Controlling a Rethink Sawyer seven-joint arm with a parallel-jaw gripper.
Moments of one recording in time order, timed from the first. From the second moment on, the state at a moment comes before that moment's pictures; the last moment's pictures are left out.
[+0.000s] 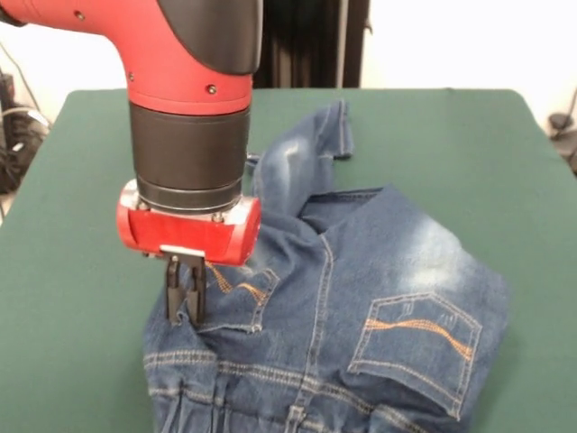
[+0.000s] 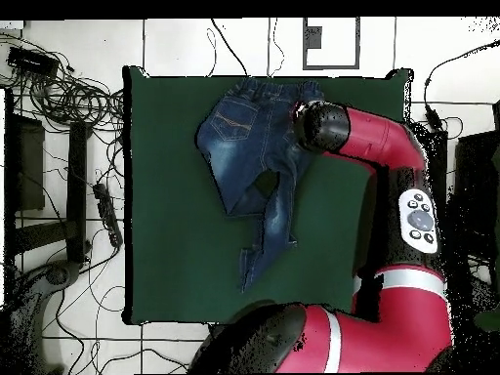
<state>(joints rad) -0.32 -0.33 0.07 1.03 -0.11 0.58 1.71</state>
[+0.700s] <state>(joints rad) -0.34 -0.27 0.15 0.87 -0.18 0.65 1.71</state>
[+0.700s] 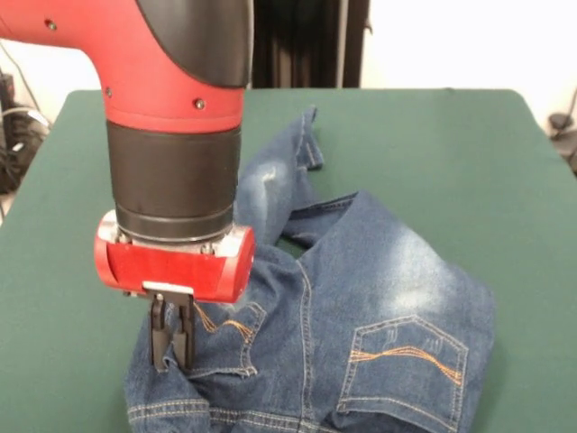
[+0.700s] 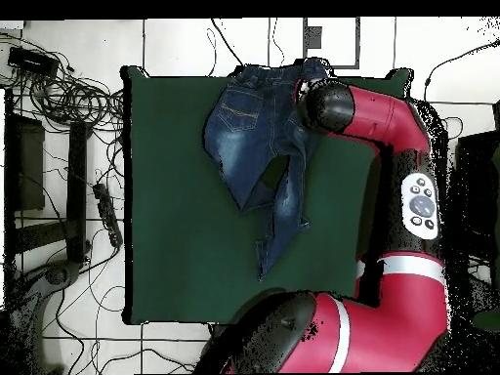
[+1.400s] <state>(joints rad) -0.36 -0.23 0.19 0.82 -0.19 0.68 1.71</state>
